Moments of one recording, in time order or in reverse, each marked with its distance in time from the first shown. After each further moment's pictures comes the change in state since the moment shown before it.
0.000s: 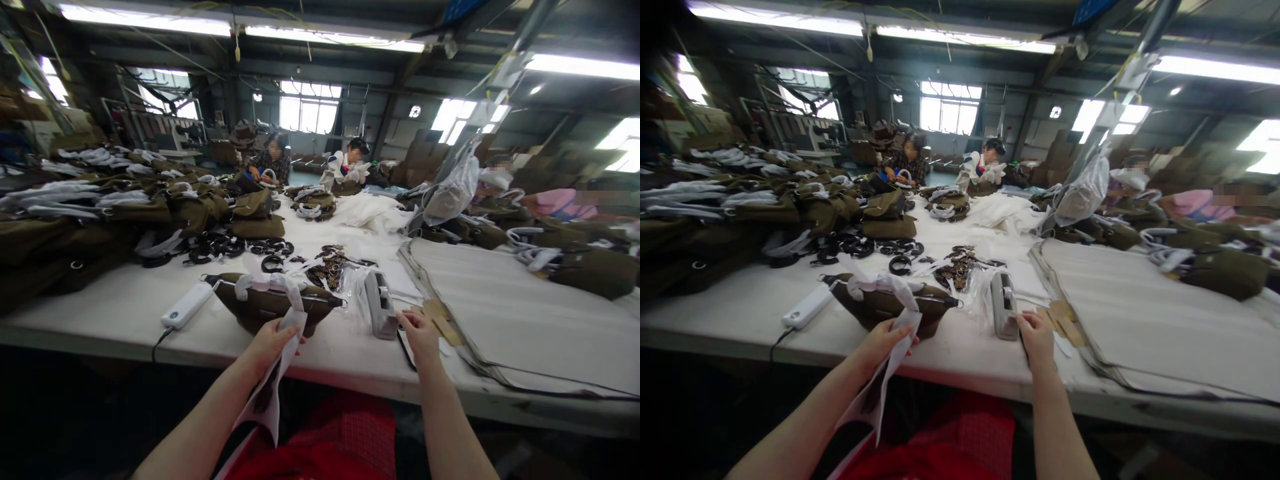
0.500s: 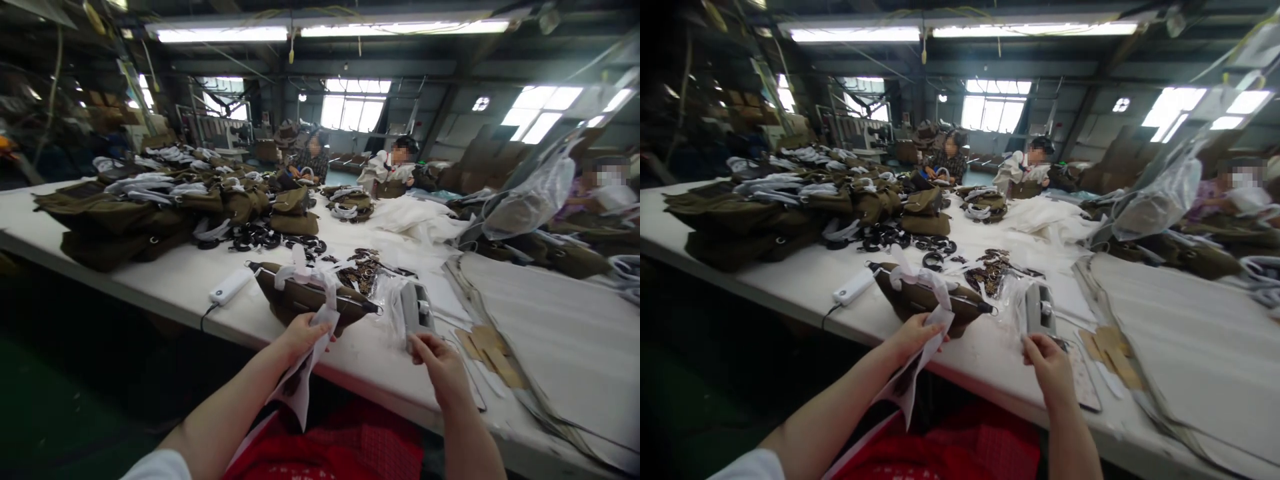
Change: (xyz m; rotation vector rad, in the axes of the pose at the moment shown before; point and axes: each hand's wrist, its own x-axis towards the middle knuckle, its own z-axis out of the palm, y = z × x) left_hand -0.002 0.000 -0.002 -0.058 0.003 0.032; right_hand -0.055 -0.082 0.000 0.388 -0.409 0.034
